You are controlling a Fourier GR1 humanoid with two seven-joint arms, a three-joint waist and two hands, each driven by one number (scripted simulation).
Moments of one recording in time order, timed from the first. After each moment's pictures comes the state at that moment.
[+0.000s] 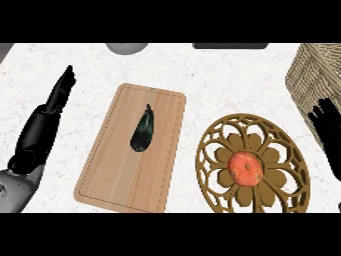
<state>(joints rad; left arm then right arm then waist) -0.26 0.56 -0.36 -1.56 0.15 0.35 -0.16 -0.04 -0.42 -0.04 -1.42 -0.39 -0.01 -0.06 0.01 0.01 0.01</state>
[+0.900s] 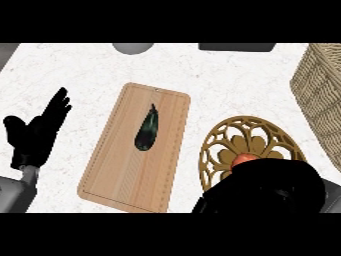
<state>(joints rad) -0.19 0.52 -0.27 -1.41 0.38 0.27 0.08 -0.37 -0.38 0.43 -1.90 -0.38 0.79 -0.36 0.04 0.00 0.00</state>
